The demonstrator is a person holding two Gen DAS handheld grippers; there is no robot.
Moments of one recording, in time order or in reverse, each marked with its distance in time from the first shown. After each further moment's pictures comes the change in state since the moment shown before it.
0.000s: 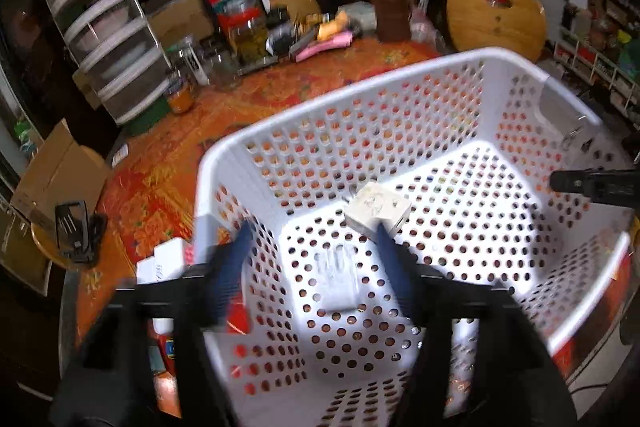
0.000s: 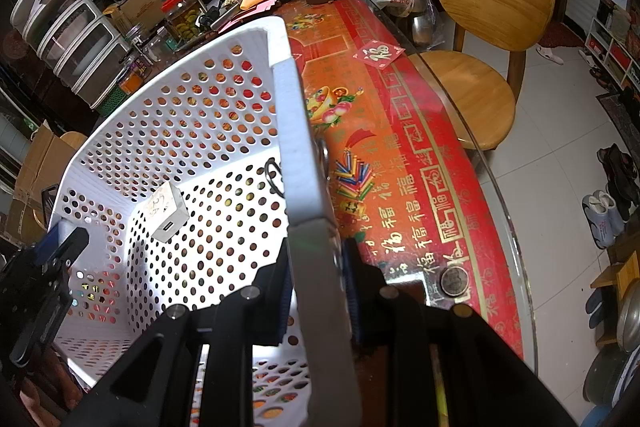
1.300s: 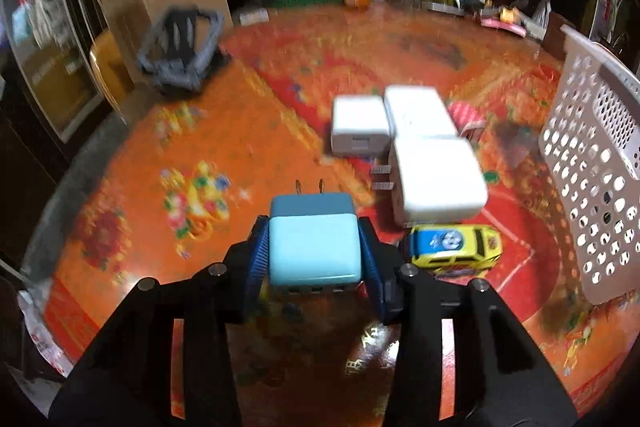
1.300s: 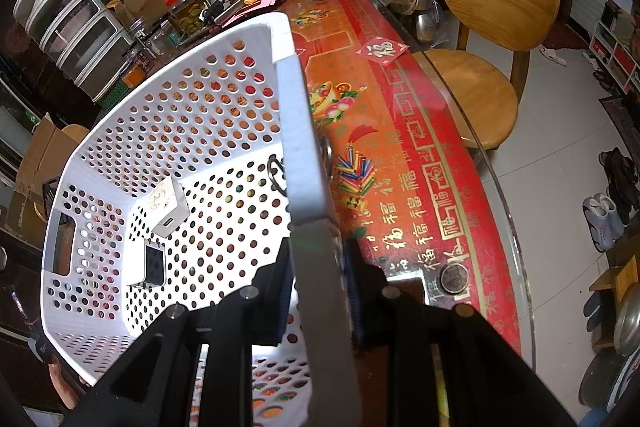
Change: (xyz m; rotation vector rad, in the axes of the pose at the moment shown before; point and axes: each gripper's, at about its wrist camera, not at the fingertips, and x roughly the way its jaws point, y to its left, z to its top) left arm 0.041 0.222 -0.169 -0.424 0.095 0.207; right arm -0.001 0.000 0.000 -0.019 0.018 0.006
